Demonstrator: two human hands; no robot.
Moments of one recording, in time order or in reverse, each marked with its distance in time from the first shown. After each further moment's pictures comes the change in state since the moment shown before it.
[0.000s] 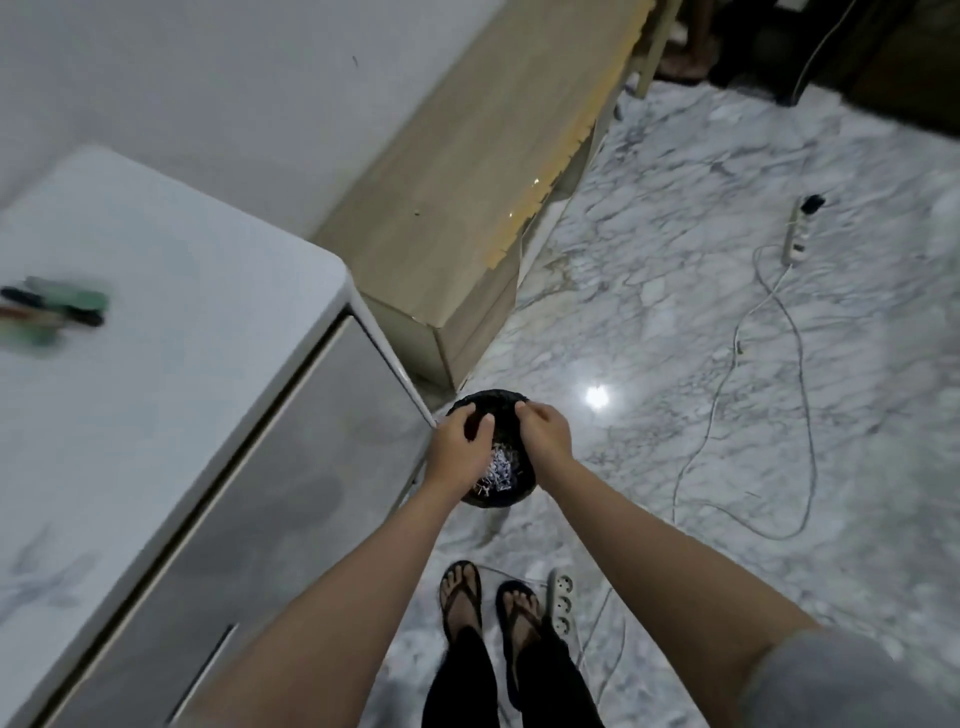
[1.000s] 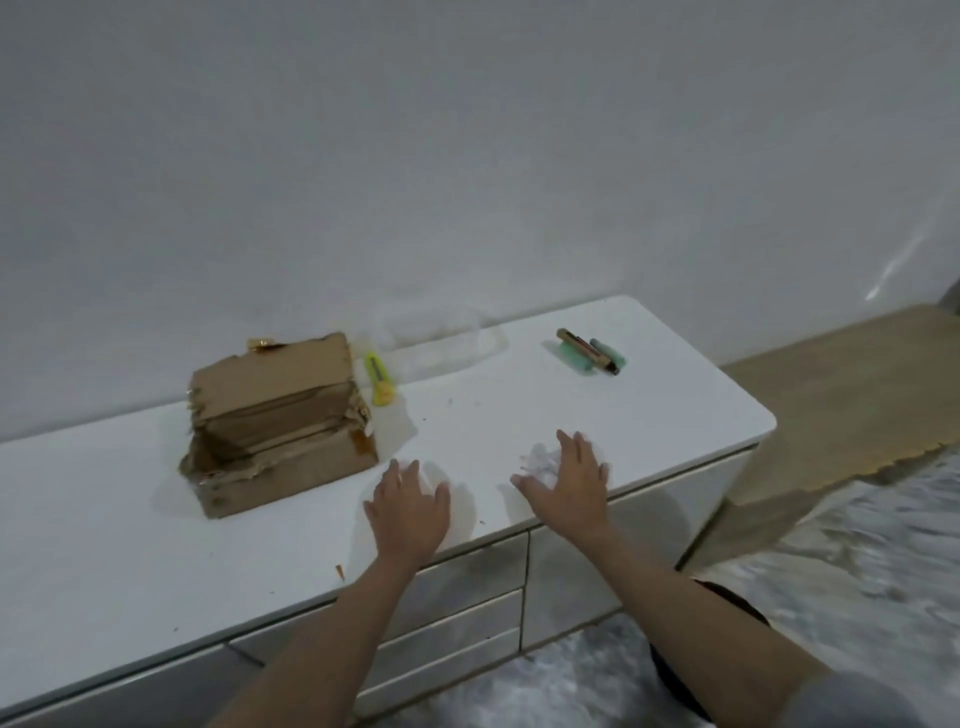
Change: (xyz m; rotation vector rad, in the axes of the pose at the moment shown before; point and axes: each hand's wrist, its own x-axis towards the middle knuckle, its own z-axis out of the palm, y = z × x) left_hand -0.273 -0.189 -0.348 0.160 0.863 -0.300; right_hand -0.297 0.009 0.254 -0.884 -0.396 -1.110
